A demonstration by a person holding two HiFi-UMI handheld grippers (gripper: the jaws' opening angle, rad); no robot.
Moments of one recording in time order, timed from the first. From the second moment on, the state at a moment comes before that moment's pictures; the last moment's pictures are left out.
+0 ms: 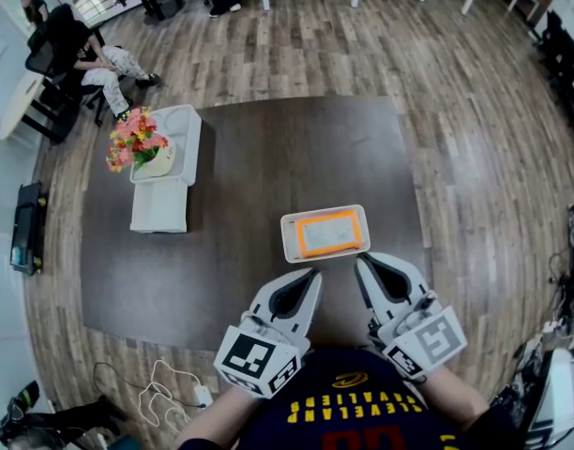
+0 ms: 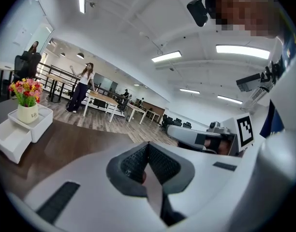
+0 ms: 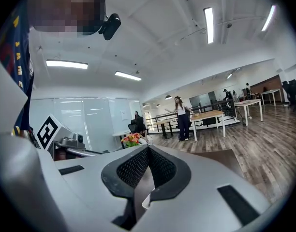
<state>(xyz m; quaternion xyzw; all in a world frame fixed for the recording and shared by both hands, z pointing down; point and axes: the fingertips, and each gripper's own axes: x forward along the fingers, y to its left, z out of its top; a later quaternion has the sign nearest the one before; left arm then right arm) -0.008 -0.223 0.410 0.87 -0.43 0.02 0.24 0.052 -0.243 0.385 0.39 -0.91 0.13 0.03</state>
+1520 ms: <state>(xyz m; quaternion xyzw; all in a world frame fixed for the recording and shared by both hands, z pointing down) -0.014 -0.229 0.418 0.87 -0.44 0.02 0.23 0.058 -0.243 0.389 0.40 -0.91 0.10 0.04</state>
